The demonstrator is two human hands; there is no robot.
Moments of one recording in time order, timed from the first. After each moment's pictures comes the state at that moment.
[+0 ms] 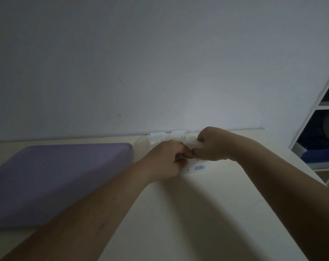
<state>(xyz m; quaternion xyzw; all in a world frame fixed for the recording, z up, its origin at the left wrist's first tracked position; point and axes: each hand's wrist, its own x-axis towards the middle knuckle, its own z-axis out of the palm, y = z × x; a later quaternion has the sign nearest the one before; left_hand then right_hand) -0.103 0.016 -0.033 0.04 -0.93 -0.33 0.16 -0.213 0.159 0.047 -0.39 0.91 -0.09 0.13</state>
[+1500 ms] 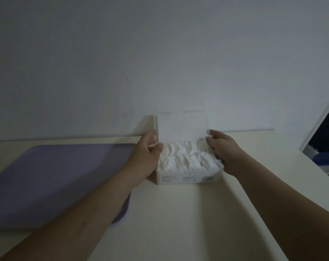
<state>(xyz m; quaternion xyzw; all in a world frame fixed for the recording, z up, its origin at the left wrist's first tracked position) -0.079 -0.026 -0.048 0.27 -0.75 -0.52 0.30 -0.260 0.136 -0.032 -0.19 0.70 -0.64 0.24</state>
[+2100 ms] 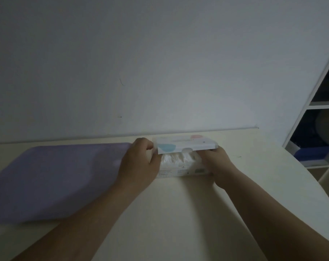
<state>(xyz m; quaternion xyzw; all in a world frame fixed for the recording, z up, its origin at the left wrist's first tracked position) -0.044 0.018 -0.042 0.28 -0.84 -0.28 0.37 -0.204 0.173 -0.037 -0.25 0.70 -0.64 0.20</state>
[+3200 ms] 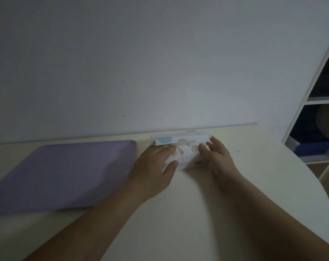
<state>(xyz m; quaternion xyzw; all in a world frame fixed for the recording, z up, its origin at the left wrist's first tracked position) -0.031 0.046 -0.047 0.10 -0.93 -0.13 0.33 -0.190 0.192 -0.052 -0.21 0.66 -0.69 0.19</state>
